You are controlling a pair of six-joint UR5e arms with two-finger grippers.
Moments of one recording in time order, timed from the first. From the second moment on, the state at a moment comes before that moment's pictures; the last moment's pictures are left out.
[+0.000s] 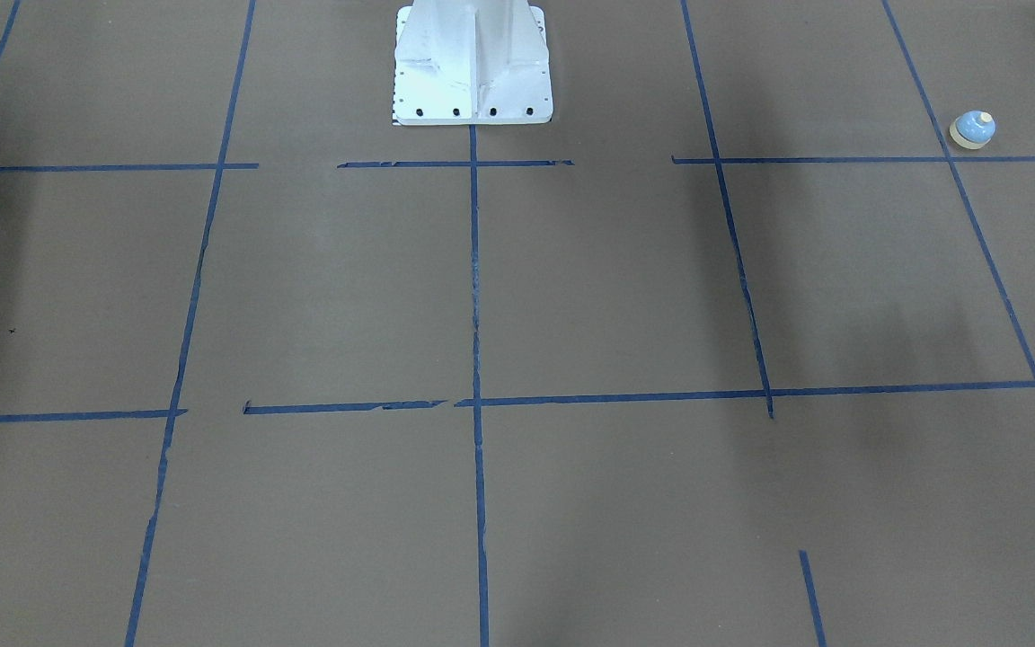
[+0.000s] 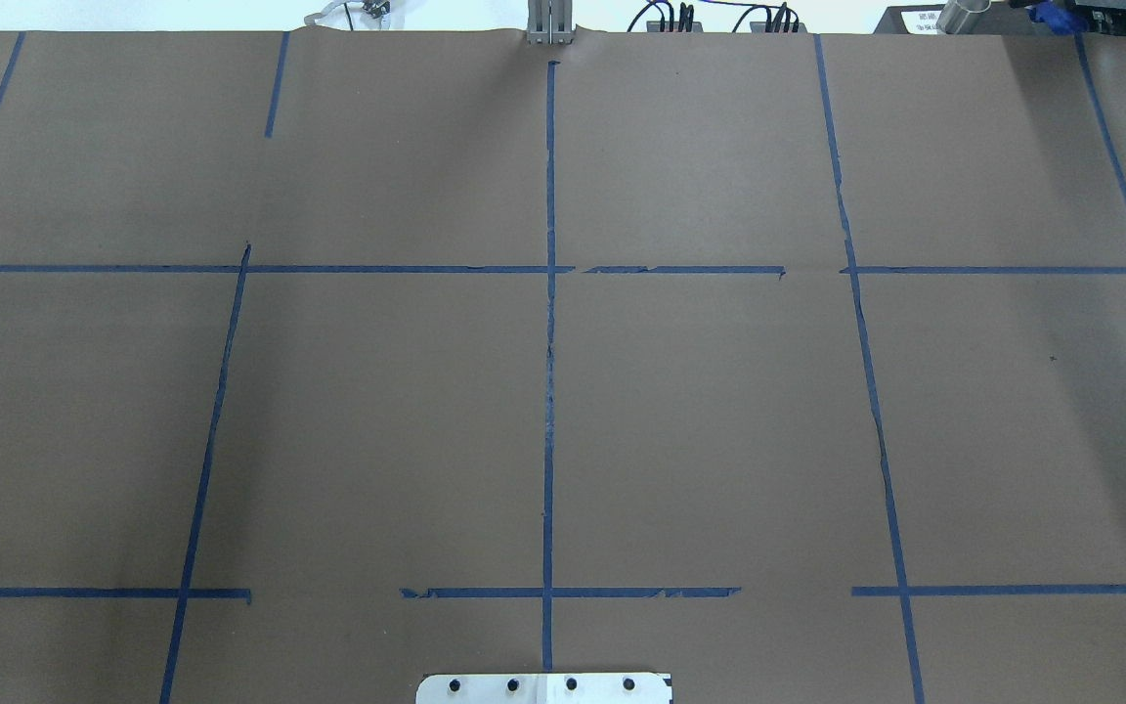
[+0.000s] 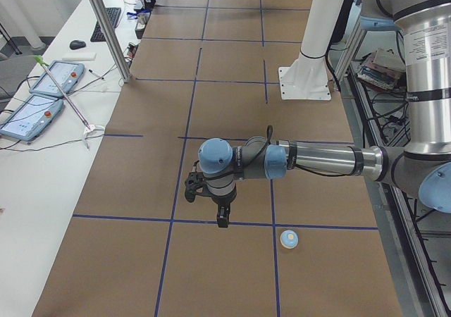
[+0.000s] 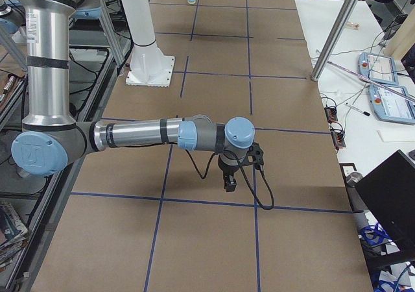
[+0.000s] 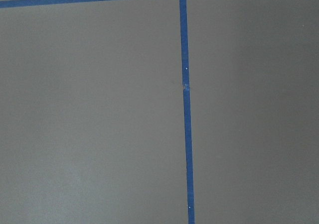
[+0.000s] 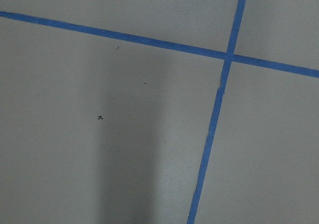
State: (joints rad) left arm -1.55 -1.37 -1.84 -1.43 -2.34 0.09; right arm 1.51 -1.63 1.75 -1.73 2.40 -0.18
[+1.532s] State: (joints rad) left arm -1.54 -1.36 -1.90 -1.44 -2.34 0.09; right arm 1.51 -1.66 1.78 -1.72 2.41 -0.18
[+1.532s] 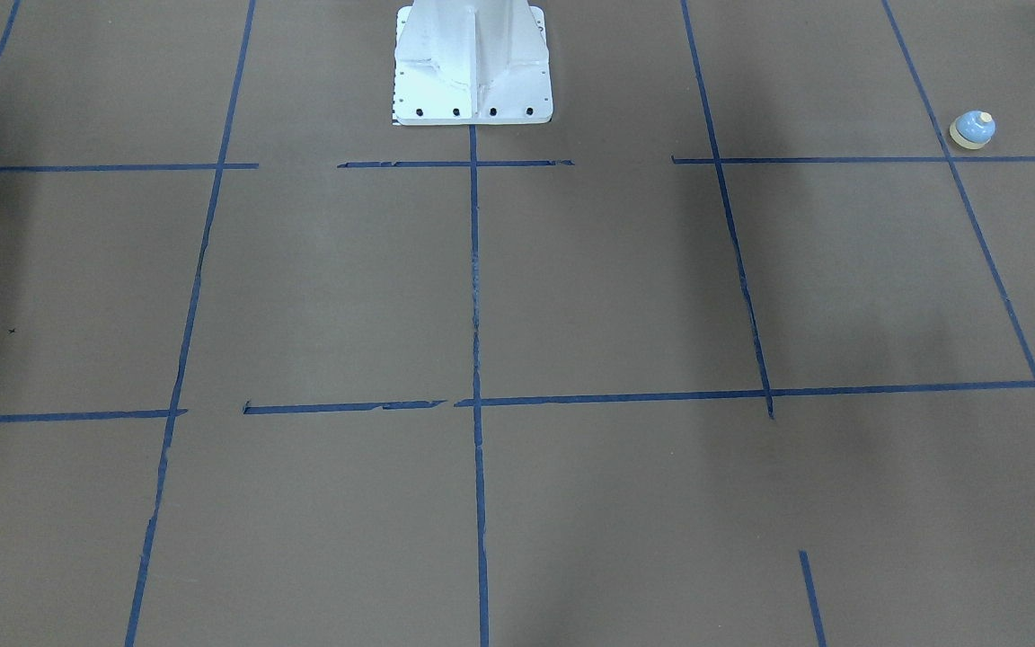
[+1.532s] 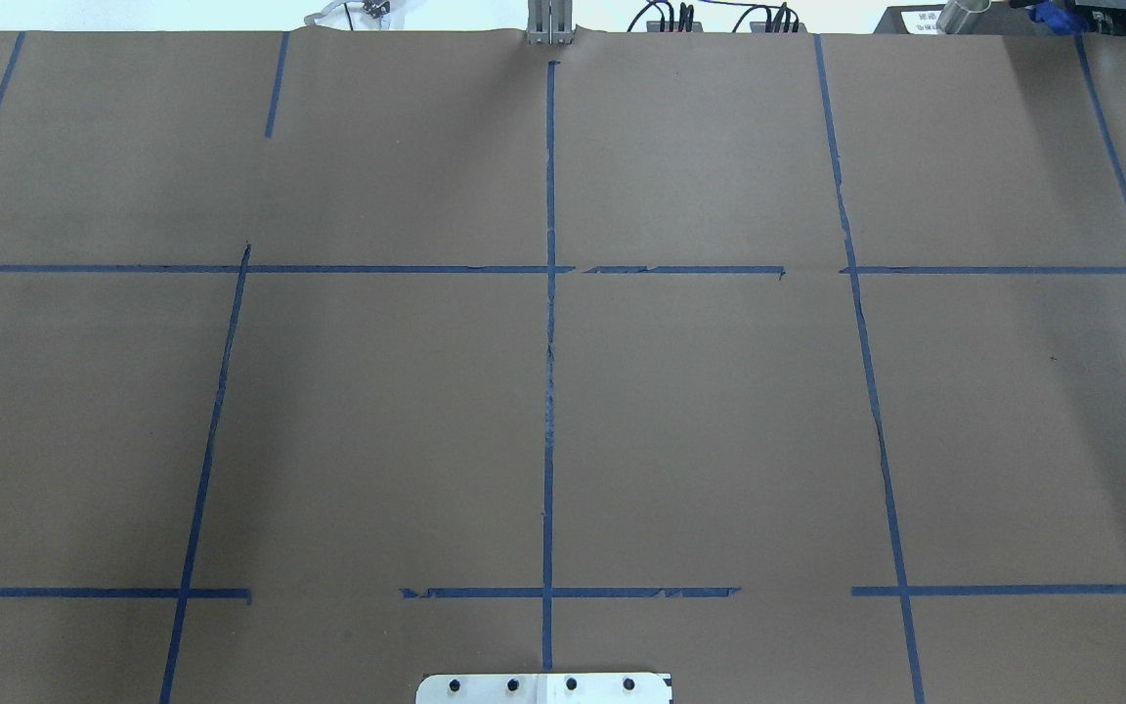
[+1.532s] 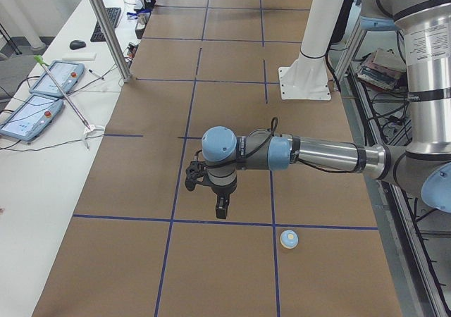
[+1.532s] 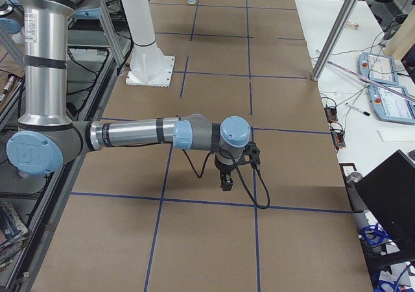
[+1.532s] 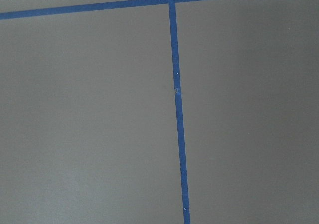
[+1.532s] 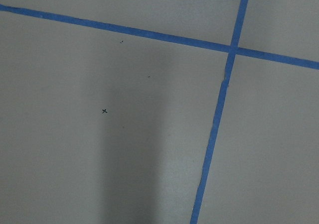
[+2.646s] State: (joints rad) left arm -1.54 -1.33 -1.91 -1.45 -2.34 0.09; right arm 1.51 -1.66 1.78 -1.72 2.44 -0.17
